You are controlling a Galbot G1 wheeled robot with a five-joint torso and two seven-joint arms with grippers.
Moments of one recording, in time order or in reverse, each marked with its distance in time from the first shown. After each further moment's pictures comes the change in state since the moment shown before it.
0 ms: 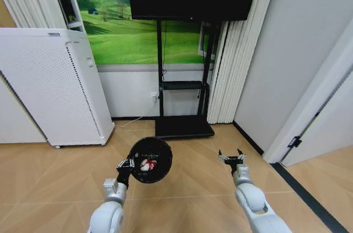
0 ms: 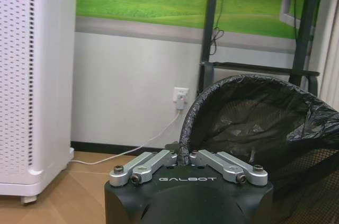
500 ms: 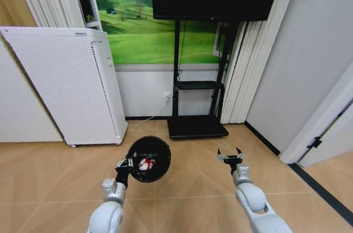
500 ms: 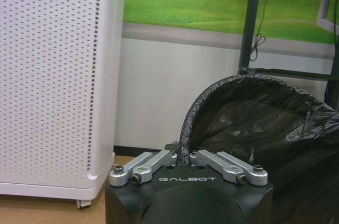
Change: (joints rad) left arm 0.000 -0.006 -0.005 -0.005 0.001 0.000 -0.016; right arm -0.007 -0.004 0.002 0.009 0.002 0.002 -0.009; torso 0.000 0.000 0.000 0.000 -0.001
